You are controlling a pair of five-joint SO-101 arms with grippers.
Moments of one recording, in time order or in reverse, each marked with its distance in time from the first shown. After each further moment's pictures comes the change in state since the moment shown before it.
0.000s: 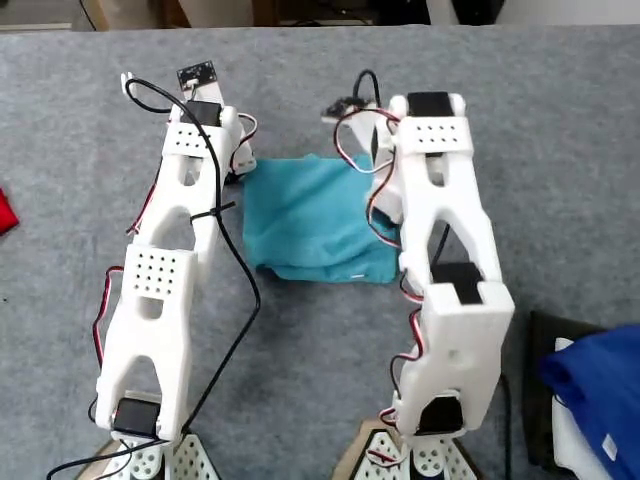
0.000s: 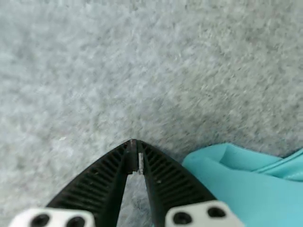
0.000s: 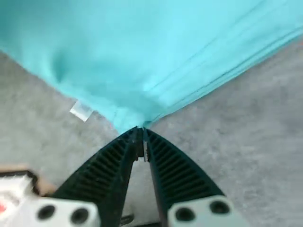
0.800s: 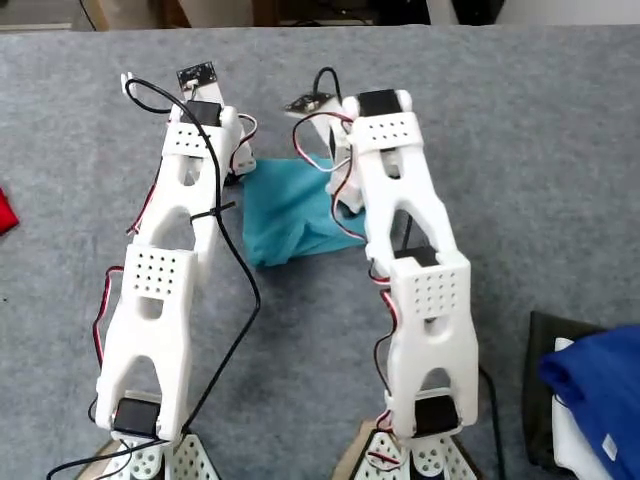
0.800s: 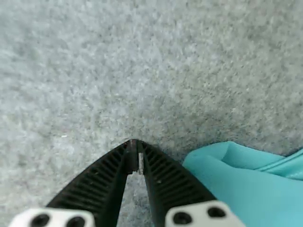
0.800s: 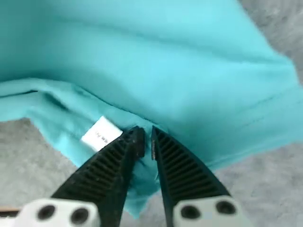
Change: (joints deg) left arm 0.0 0.0 0.0 0.8 0.0; right arm -6.2 18.8 -19.3 3.4 -7.8
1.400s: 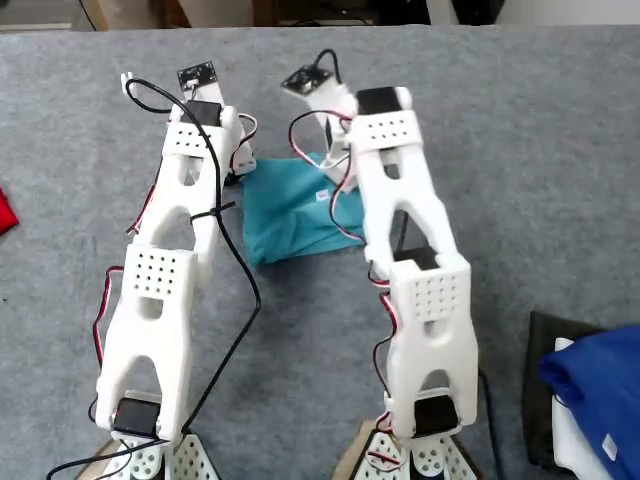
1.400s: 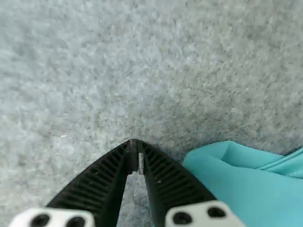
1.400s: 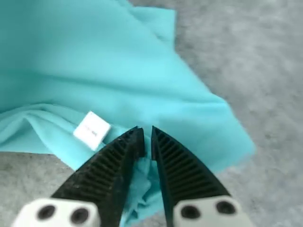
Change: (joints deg) left arm 0.0 0.0 0.0 0.0 0.0; right arm -1.7 -1.0 0.4 -12.6 -1.1
